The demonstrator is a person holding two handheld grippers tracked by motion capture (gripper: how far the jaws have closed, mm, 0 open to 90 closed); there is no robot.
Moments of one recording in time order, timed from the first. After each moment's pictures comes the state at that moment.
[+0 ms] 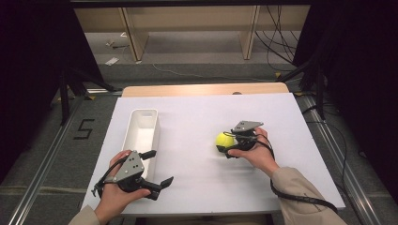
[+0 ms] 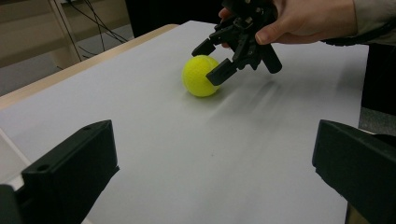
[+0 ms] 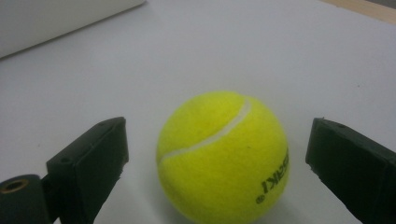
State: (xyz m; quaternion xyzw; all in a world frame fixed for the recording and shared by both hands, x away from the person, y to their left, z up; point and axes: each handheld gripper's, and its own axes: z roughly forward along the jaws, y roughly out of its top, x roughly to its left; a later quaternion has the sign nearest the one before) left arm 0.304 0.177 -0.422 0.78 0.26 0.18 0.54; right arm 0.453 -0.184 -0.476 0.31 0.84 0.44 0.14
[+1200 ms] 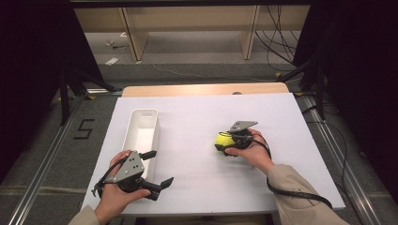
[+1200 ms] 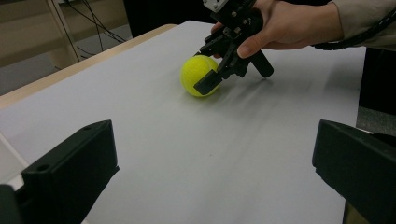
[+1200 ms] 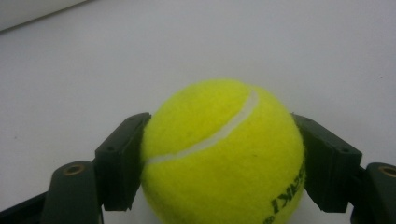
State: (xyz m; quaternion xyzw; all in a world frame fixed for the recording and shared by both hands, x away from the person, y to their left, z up) left arm 0.304 0.177 -0.422 0.78 0.25 0.18 0.54; right arm 0.463 -0.177 -0.487 0.30 0.85 0.41 0.13
